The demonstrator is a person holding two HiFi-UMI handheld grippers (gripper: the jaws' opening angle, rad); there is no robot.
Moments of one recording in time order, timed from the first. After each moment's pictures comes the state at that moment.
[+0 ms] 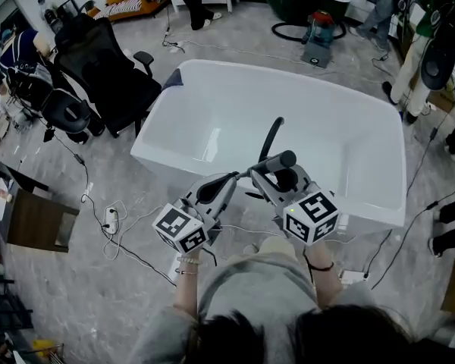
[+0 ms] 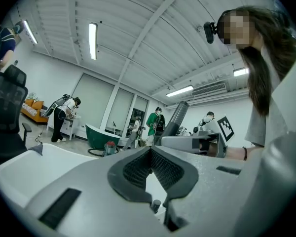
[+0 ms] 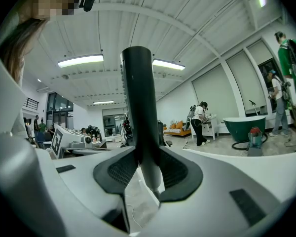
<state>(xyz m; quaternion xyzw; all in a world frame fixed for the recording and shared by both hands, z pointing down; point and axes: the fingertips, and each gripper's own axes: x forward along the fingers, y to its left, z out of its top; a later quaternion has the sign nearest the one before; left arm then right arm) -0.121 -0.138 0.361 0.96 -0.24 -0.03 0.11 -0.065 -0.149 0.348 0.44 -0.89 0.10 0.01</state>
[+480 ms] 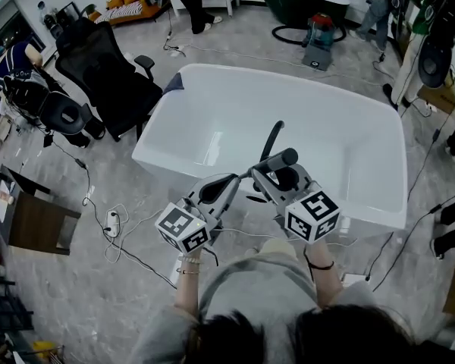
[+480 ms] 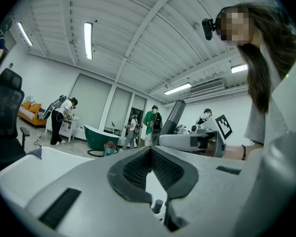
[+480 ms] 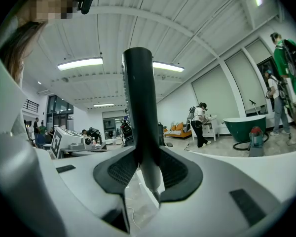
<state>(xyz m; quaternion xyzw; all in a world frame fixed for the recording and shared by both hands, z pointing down) -0.109 -0.141 0.360 0.97 -0.23 -0.02 0.10 -0.056 -0.156 0.346 0.44 -0.89 0.10 0.00</state>
